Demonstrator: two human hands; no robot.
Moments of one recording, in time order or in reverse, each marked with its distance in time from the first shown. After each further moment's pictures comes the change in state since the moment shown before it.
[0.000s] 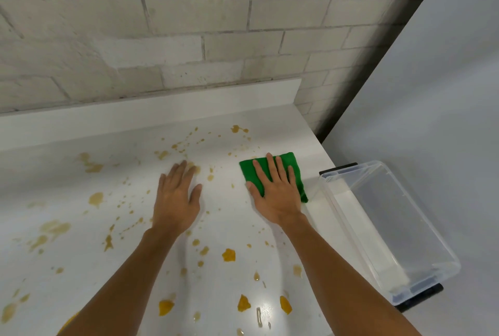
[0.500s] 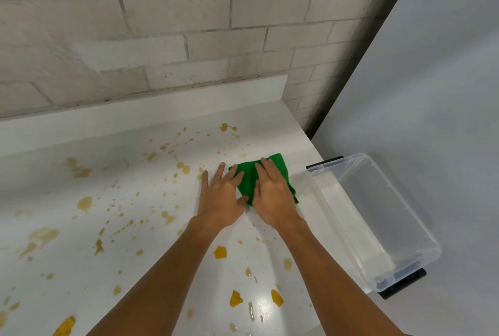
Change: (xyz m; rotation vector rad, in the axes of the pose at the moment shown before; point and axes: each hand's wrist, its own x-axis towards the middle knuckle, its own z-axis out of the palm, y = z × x) left_hand 0.013 0.126 0.009 0.134 -0.404 0.124; right_hand -0.027 -0.009 -0.023 0.245 0.163 0.047
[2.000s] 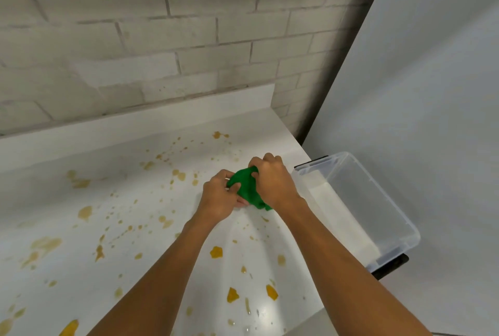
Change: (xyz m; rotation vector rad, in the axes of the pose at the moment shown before) left_hand -0.013 0.024 -0.029 -0.974 0.057 -0.253; right_hand 0.019 -0.014 -0.060 -0.123 -0.028 -0.036
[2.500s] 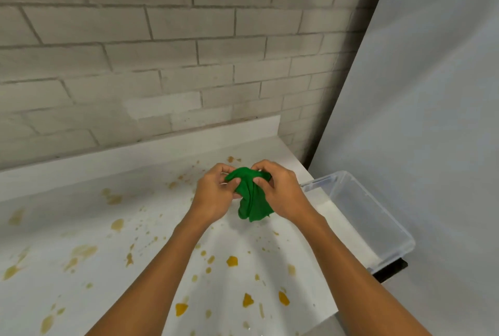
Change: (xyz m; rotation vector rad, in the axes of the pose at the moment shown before) left_hand -0.057 0.064 -0.062 -0.162 0.079 0.229; right_hand -0.043 -0.045 -0.066 0.480 0.160 -0.130
